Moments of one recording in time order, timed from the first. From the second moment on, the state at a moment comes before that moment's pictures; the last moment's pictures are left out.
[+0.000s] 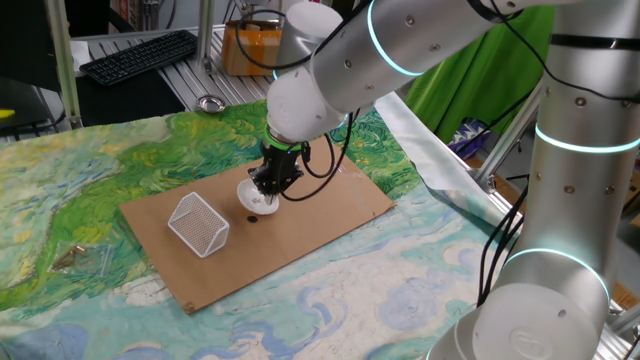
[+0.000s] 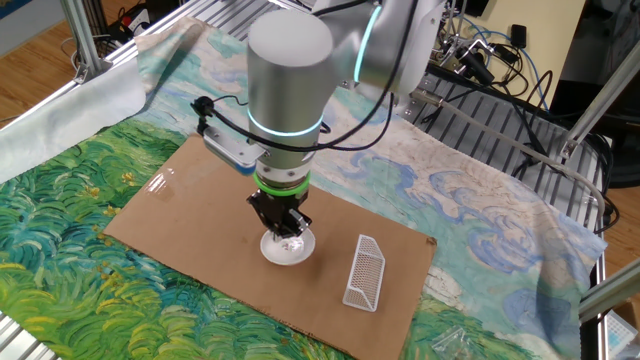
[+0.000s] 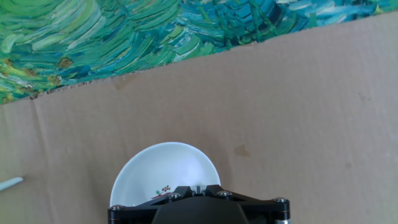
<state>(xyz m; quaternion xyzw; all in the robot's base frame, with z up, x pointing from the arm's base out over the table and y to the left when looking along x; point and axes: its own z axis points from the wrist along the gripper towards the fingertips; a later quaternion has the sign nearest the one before) 0.535 0.018 0.015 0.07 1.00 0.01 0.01</state>
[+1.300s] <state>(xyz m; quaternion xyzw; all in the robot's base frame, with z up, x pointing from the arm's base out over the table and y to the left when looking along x) 0.535 0.051 0.015 0.10 0.99 0.02 0.00</state>
